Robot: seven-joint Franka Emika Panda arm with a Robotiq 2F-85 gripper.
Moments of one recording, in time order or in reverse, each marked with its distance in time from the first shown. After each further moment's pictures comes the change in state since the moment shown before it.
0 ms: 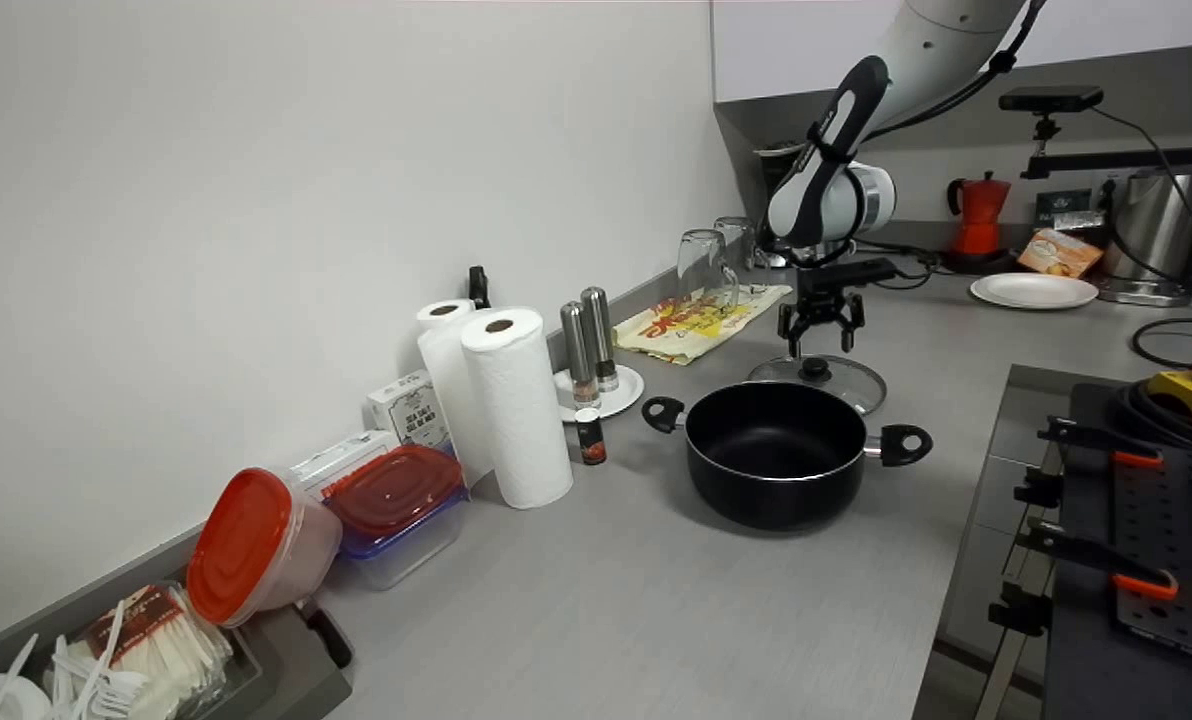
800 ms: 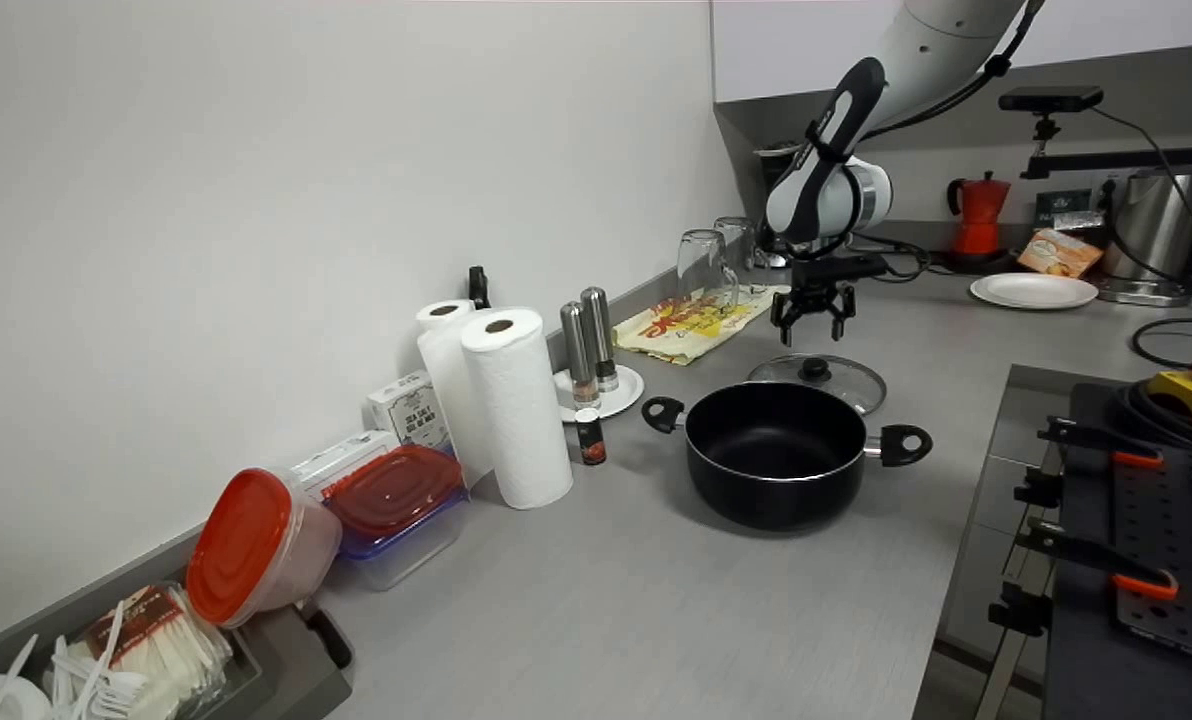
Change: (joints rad) arm -0.013 0.023 -0.003 0.055 0.006 0.060 0.012
